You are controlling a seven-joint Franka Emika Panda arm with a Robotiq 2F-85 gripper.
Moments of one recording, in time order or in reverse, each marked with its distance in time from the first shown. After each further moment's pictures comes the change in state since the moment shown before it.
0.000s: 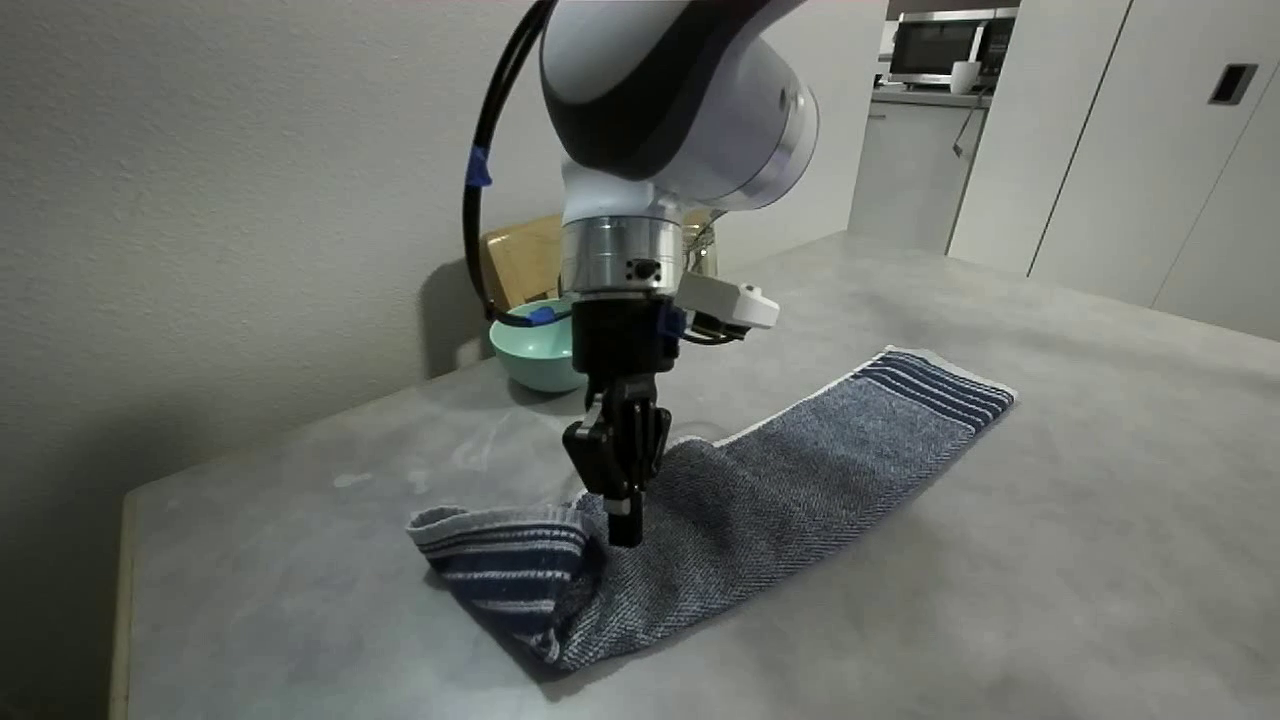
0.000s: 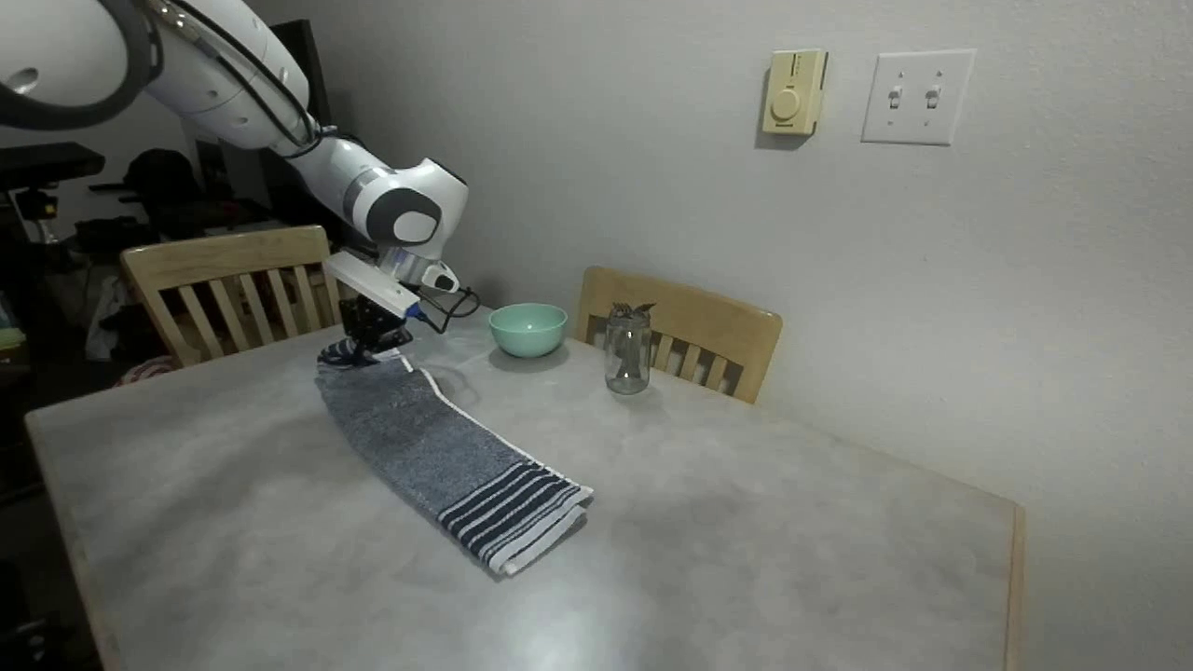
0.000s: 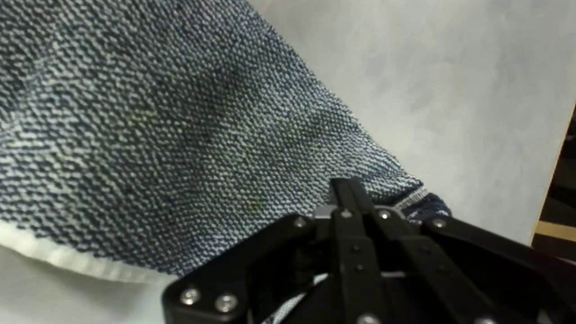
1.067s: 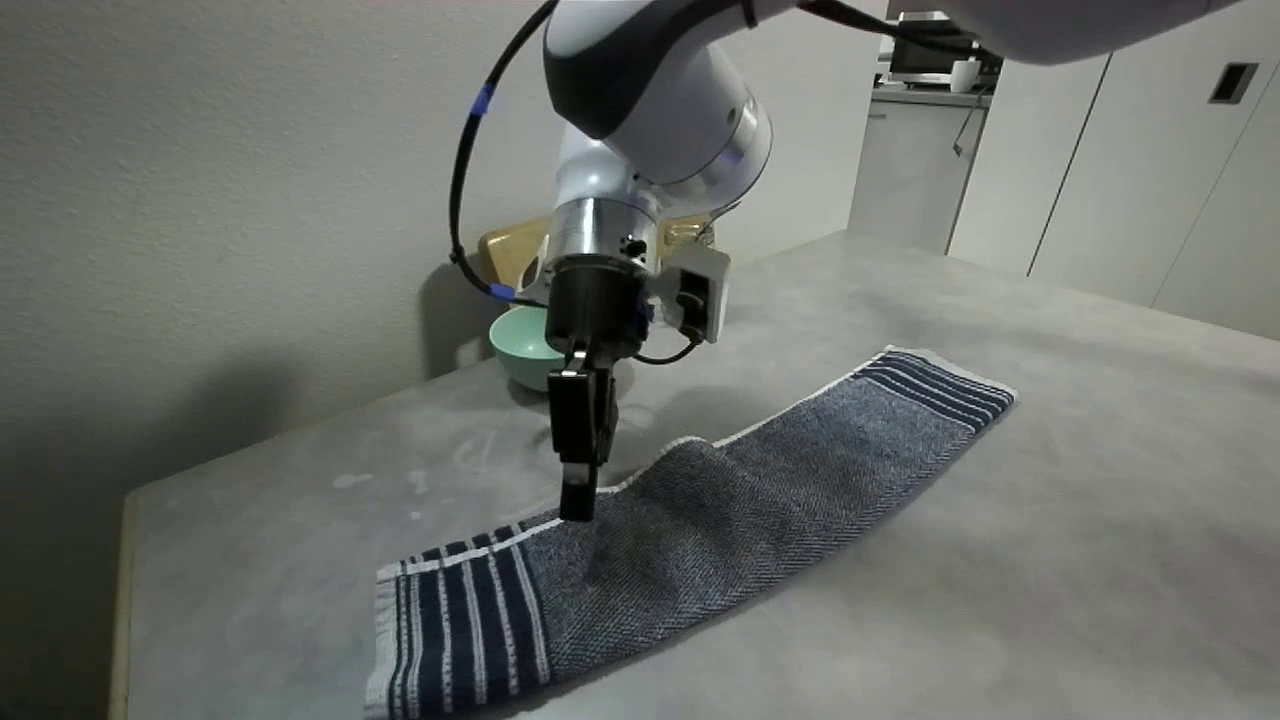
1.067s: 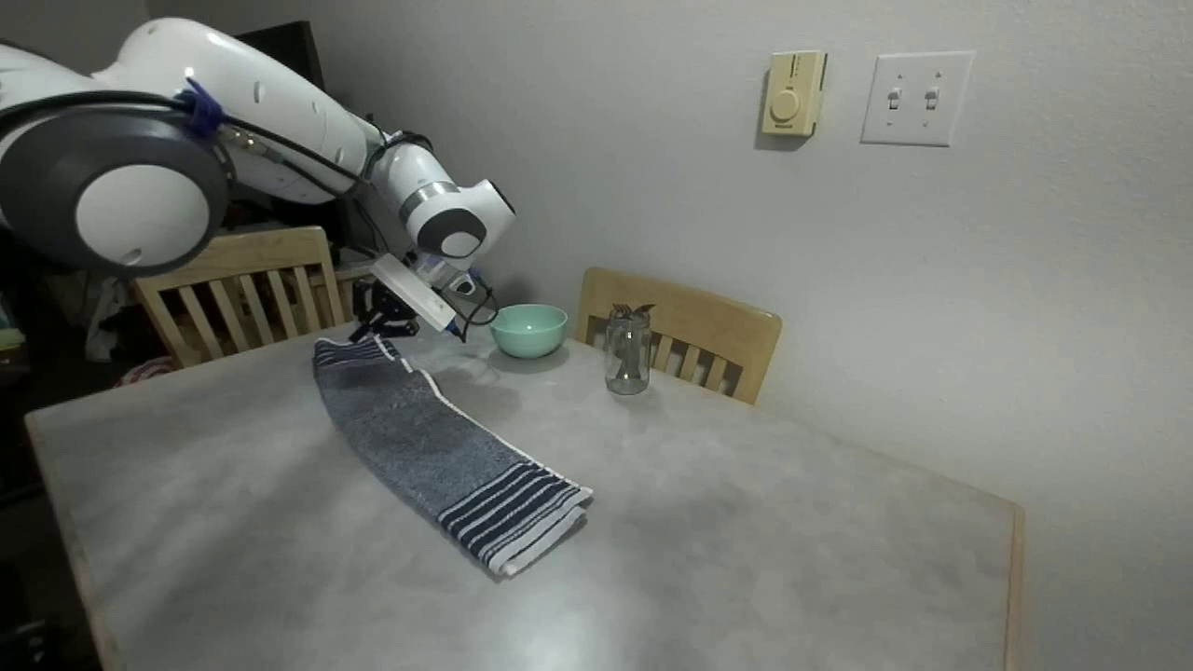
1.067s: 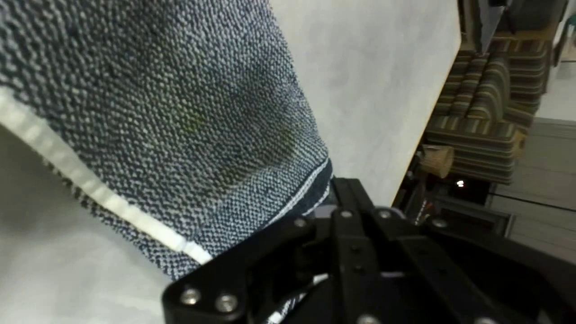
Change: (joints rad) arm -0.067 0.274 0.107 0.445 0.125 -0.328 -0.307
